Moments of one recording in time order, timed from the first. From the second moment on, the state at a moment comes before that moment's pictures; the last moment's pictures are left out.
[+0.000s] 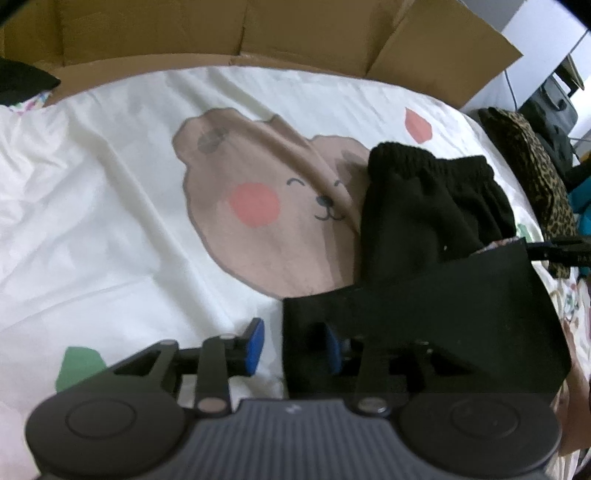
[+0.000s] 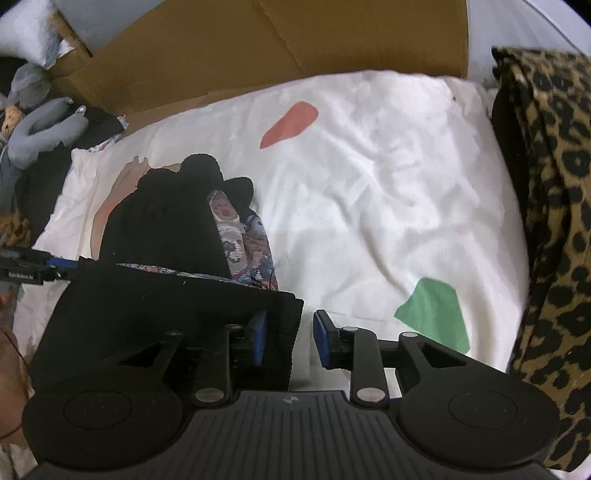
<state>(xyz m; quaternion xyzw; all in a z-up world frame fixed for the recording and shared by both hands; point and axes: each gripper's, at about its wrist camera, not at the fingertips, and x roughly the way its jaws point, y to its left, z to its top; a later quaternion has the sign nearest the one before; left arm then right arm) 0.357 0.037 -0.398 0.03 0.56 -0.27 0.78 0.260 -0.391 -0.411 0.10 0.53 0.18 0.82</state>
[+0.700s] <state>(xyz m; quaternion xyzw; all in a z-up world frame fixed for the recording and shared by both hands) 0.364 0.026 -0.406 0.03 0.57 -0.28 0.77 0.273 -0.353 -0.426 0.02 0.55 0.21 0.81</state>
